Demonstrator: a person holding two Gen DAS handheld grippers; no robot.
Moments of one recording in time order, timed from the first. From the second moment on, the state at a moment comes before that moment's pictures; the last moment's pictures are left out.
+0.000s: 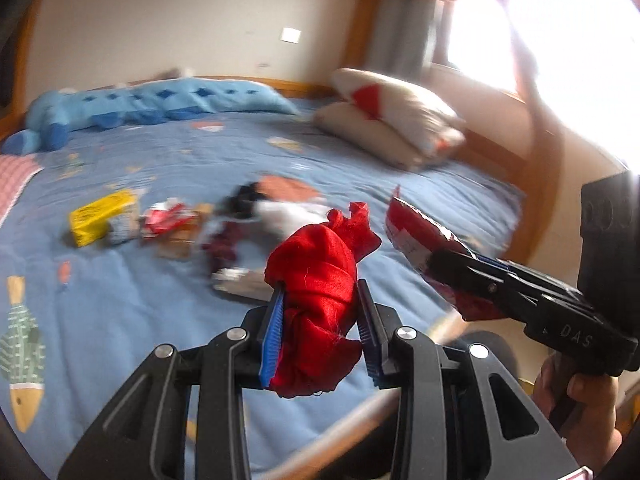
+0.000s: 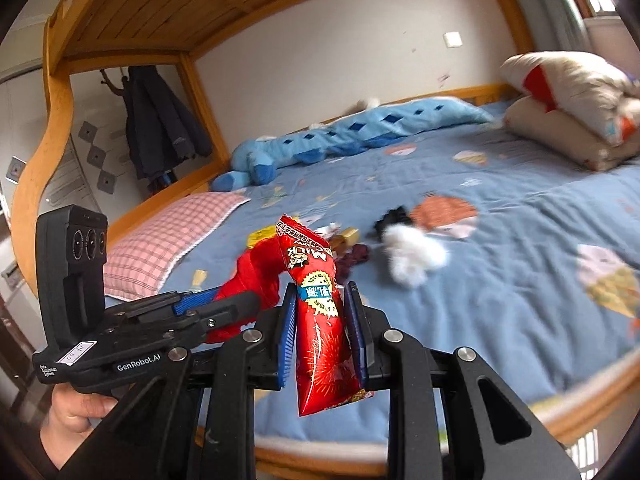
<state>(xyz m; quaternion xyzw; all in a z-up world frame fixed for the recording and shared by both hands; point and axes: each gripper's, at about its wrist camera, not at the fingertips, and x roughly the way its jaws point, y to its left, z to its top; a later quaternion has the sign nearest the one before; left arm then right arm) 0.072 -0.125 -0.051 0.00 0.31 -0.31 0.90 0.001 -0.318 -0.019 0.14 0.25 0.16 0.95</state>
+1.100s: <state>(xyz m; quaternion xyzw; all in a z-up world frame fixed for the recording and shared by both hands) -0.145 -0.390 -0.151 0.19 0.43 -0.63 0.62 -0.305 -0.497 -0.101 0.25 0.37 -0.19 0.87</state>
